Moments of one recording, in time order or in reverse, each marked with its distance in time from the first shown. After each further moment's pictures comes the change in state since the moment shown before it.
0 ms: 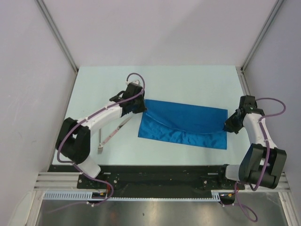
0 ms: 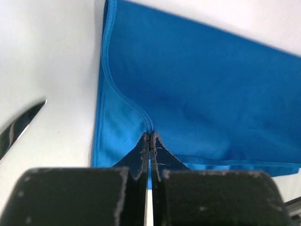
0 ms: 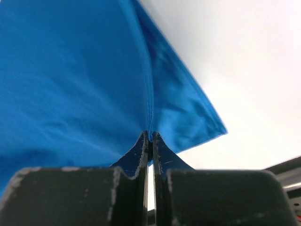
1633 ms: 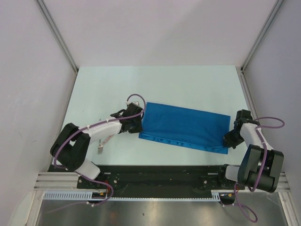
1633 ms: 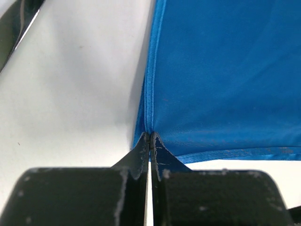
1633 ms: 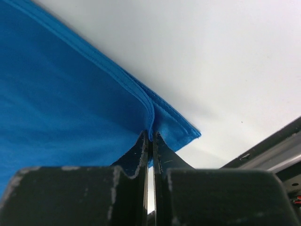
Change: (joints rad) left arm -0.080 -0.098 -0.372 0.070 -0.037 0.002; right arm -0.047 -0.031 -0.261 0.024 0.109 0.147
